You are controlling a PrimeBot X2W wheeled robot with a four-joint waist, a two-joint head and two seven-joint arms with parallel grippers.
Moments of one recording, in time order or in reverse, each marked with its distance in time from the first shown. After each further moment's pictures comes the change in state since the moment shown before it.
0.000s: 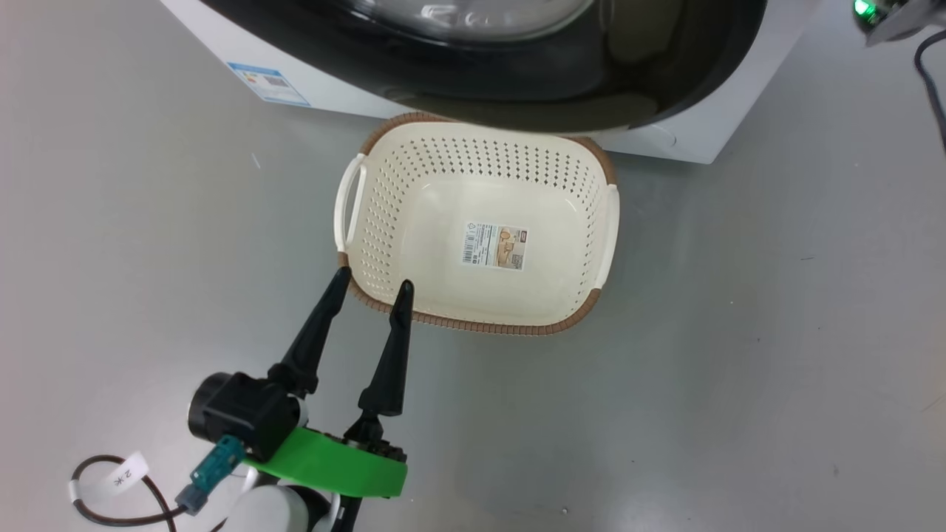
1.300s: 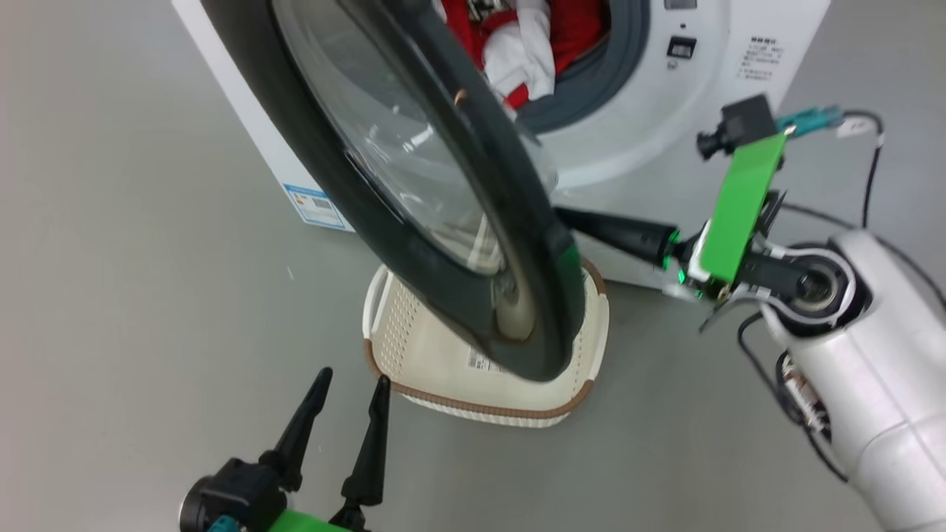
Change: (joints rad) left arm 0.196 0.002 0.045 0.019 0.012 0.006 0.000; right arm 0.550 0.109 0.047 -0.348 -0.051 0.000 0.035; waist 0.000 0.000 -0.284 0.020
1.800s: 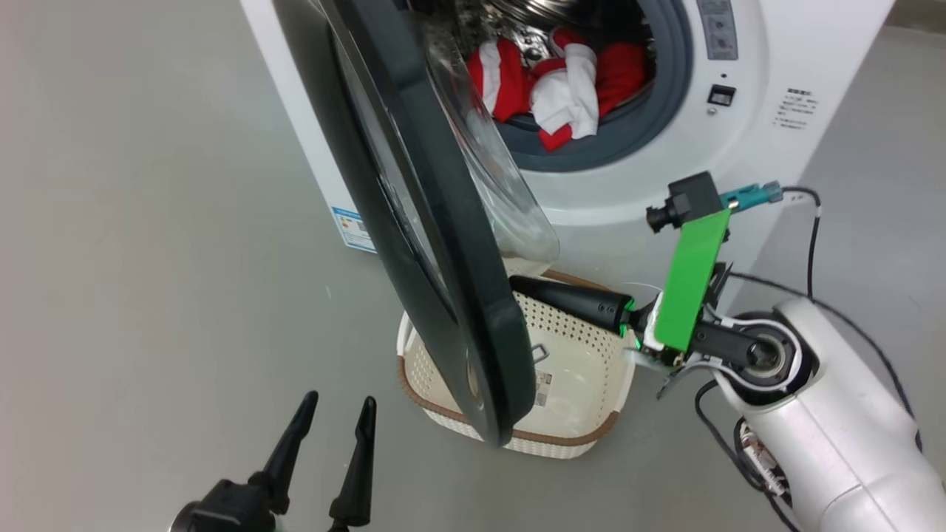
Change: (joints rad) left arm 0.052 0.001 0.032 0.000 0.019 0.000 0.000; right arm 0.127 0.063 0.022 -0.061 -0.021 0.000 -0.031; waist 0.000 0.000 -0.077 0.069
